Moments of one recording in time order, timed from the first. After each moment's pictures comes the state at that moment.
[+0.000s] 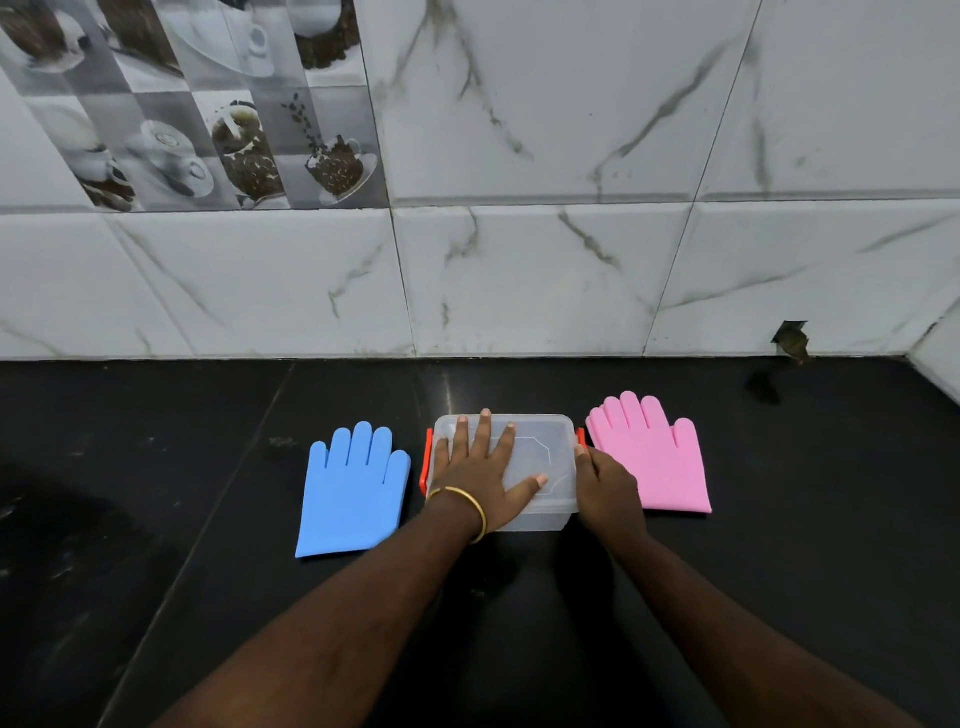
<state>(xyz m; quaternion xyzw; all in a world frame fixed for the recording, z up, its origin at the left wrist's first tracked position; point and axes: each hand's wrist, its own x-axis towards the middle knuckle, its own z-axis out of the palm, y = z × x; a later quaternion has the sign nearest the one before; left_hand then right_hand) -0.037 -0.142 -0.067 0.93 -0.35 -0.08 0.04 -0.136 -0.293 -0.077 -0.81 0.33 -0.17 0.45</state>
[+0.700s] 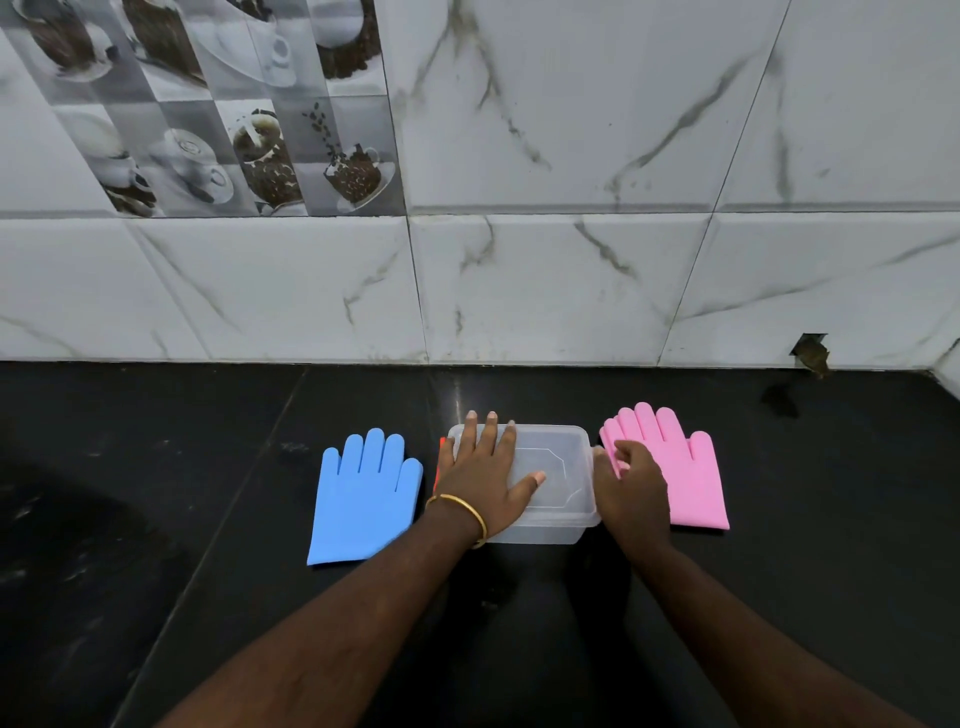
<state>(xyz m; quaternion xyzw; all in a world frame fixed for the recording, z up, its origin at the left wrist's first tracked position) -0.029 -0.133 -0.056 0.93 -0.34 -0.03 0.08 -0.131 -0.296 -0.063 -0.78 0.39 -0.25 0.43</state>
